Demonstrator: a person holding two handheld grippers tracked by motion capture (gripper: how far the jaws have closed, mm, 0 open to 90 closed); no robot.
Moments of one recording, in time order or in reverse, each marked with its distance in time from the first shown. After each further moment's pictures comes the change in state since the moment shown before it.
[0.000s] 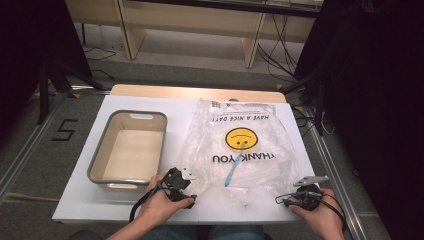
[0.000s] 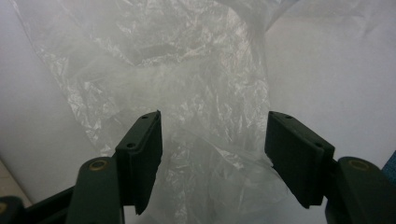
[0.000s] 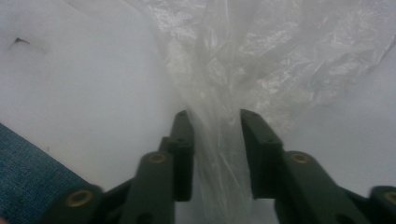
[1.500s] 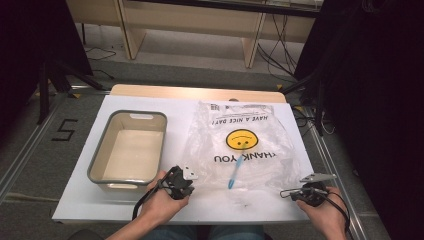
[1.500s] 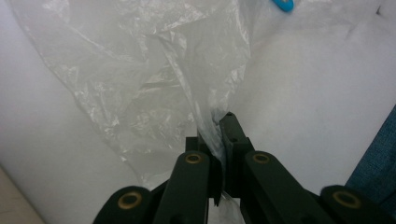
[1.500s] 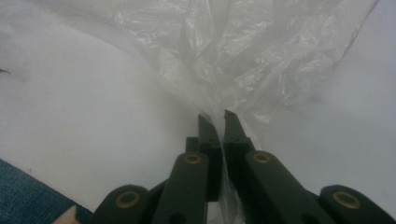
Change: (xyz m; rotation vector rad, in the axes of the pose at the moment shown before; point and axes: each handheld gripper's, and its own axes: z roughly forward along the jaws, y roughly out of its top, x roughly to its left) left arm -0.001 0.007 -0.011 -0.033 -0.016 0.060; right arm -0.009 0.001 -0.008 -0.059 -0.050 0.071
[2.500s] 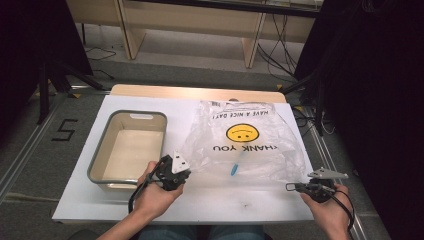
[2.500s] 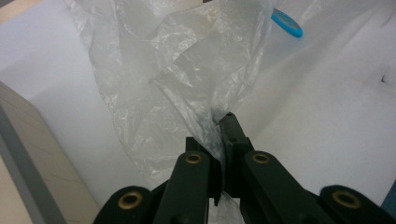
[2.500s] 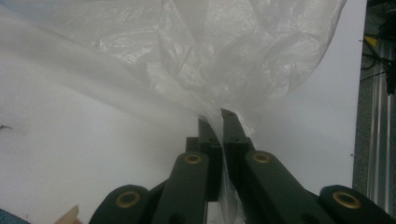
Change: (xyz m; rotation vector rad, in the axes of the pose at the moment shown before) left arm 0.015 0.012 -0.031 -0.187 0.096 0.012; right arm -0.004 0.007 -0.018 -0.151 -0.067 0.044
